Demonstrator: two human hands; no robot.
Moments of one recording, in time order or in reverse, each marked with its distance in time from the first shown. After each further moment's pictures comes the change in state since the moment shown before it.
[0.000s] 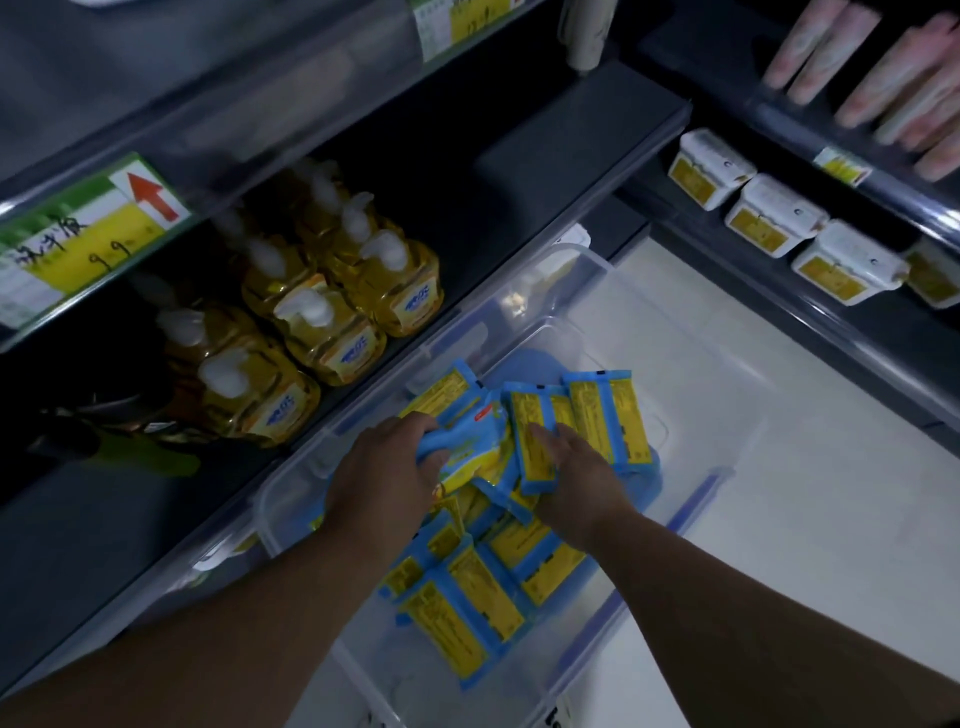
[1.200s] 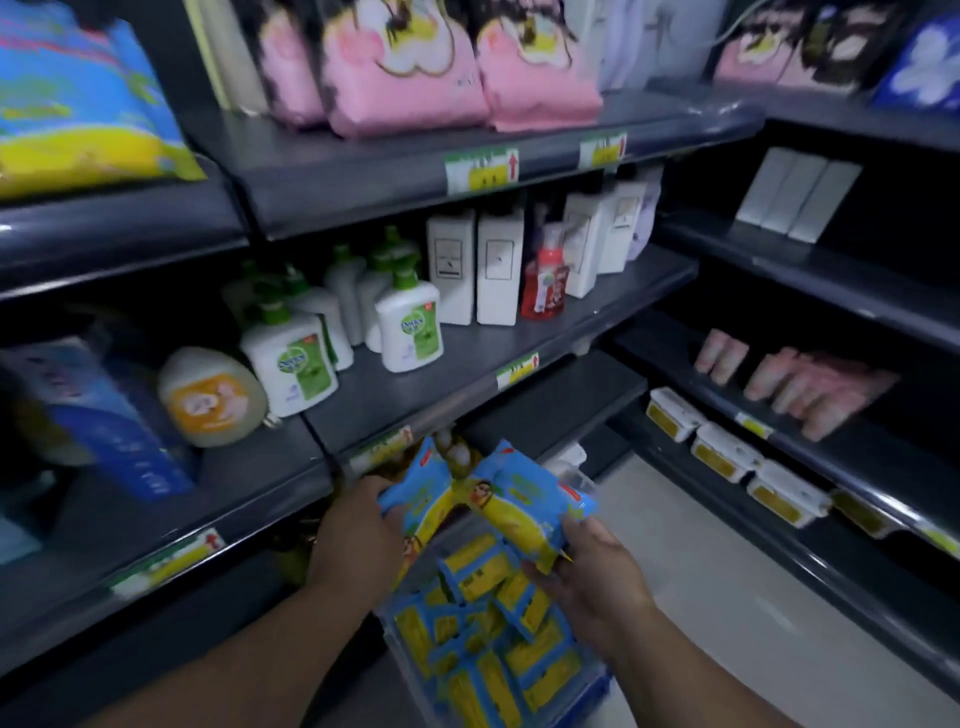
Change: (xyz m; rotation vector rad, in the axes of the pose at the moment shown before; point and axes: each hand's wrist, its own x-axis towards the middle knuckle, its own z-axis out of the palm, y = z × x) left_hand -0.157 0.094 -0.224 -0.155 0.357 -0.159; right_hand -0.228 -0.144 -0.148 1.584 0.092 0.063
